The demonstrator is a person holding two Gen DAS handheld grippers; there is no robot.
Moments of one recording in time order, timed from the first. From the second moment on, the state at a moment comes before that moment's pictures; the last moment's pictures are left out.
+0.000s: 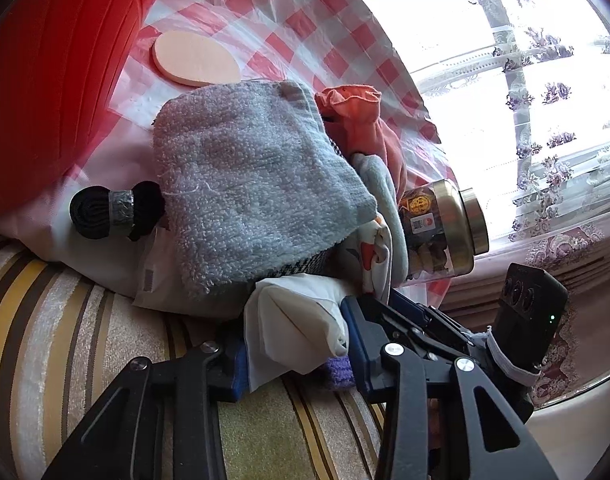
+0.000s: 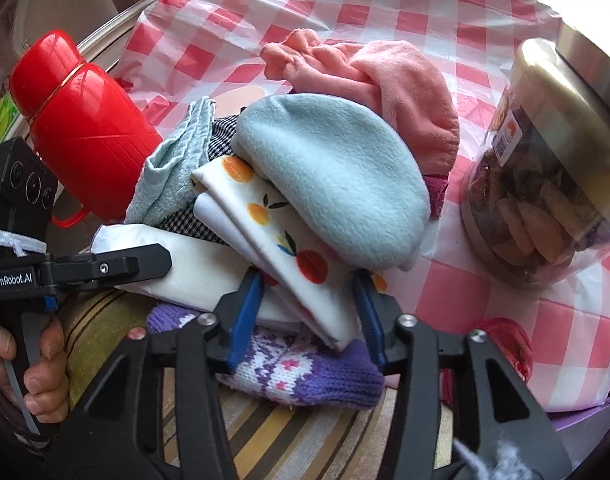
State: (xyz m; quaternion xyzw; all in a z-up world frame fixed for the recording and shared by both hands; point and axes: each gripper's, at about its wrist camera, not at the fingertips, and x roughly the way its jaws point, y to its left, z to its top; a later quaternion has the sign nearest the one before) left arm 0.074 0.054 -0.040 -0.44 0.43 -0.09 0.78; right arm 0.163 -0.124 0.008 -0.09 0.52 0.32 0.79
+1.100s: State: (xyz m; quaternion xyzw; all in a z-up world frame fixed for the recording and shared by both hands) left arm 0.016 -0.011 0.046 -0.37 0.37 -0.14 0.84; right arm 0.108 -0.262 0.073 0.06 0.44 0.31 0.84
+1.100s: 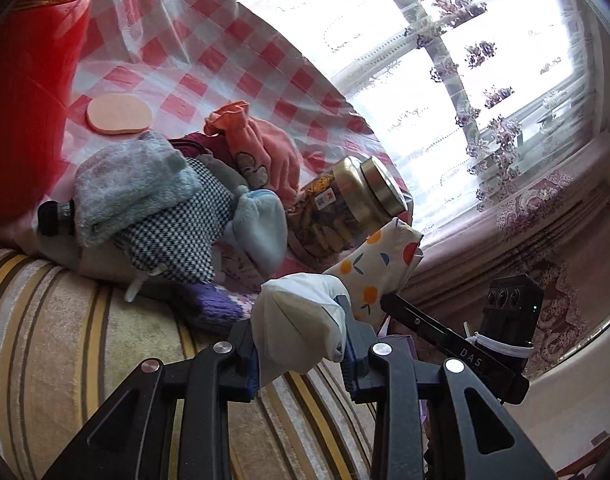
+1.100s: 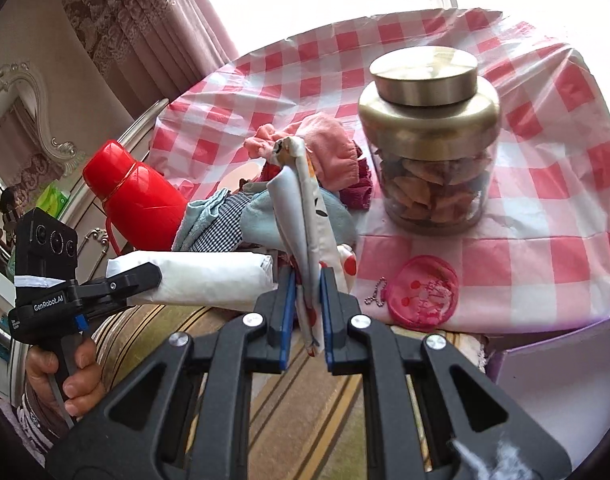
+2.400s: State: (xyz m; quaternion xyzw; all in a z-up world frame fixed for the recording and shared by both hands) left arm 0.165 -0.472 -0.072 0.00 0.68 -0.37 0.63; right arm 0.066 -0.597 -0.033 0.05 0.54 -0.06 0.84
